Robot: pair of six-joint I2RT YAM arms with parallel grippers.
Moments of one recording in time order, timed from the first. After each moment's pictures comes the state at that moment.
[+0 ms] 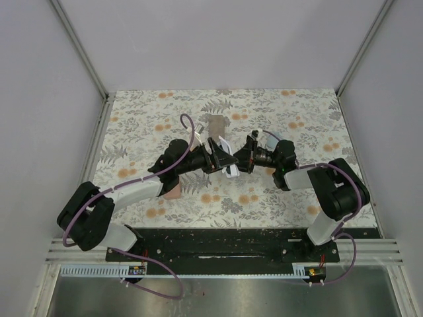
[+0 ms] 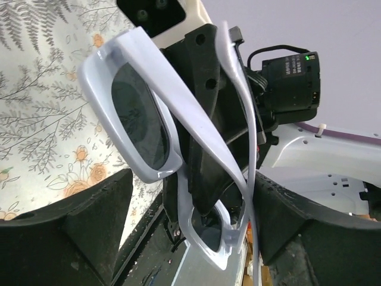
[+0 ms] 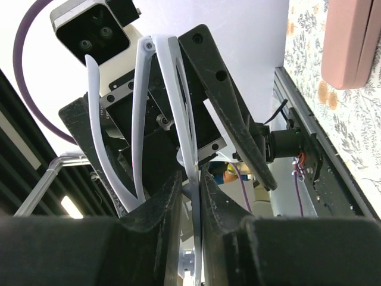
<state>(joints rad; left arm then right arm) -0.67 1.40 0.71 0.48 0.45 -1.08 0.39 1.69 0.58 1.21 -1.00 1.78</state>
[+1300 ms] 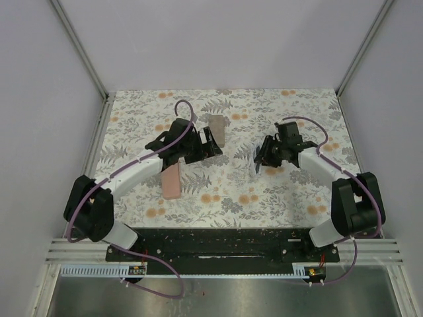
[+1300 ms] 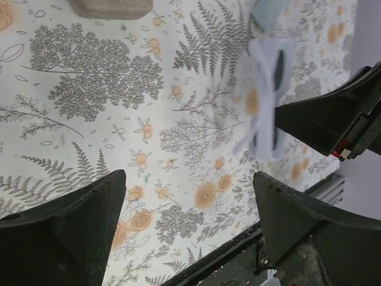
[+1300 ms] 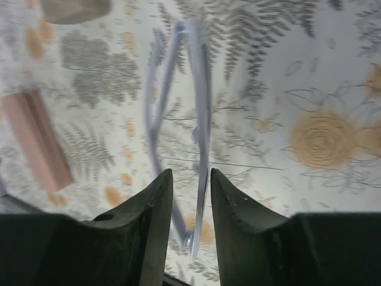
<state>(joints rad) -0.58 1.46 1.05 -0.26 0.17 -0.78 0.27 1.49 0.92 -0.28 -0.32 0.63</state>
